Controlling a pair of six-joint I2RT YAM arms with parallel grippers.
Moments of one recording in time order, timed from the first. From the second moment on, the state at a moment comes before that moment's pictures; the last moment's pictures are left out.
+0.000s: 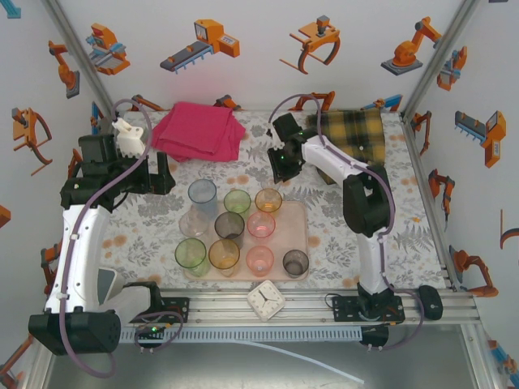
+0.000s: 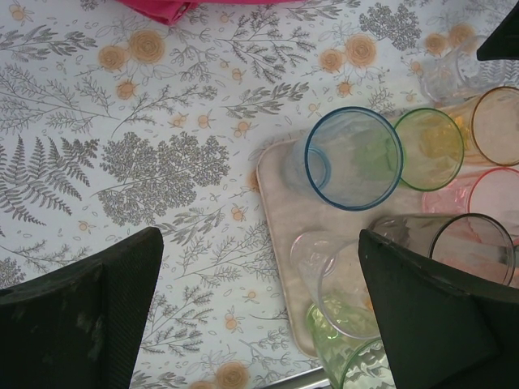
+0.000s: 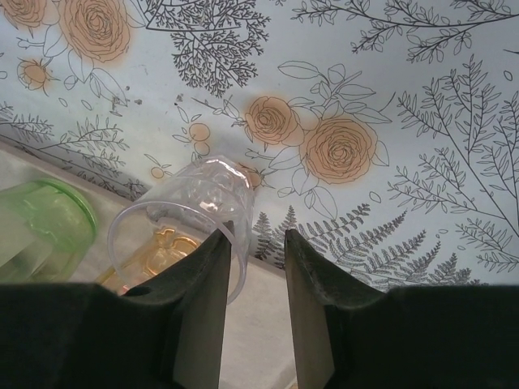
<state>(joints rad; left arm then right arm) -0.02 1.08 1.23 -0.86 0.29 0.09 0.51 2.11 1.76 -0.80 -0.14 0.14</state>
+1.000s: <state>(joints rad) -0.01 1.08 1.21 -0.86 0.28 0.09 0.54 2.14 1.83 -0.84 -0.06 0.11</state>
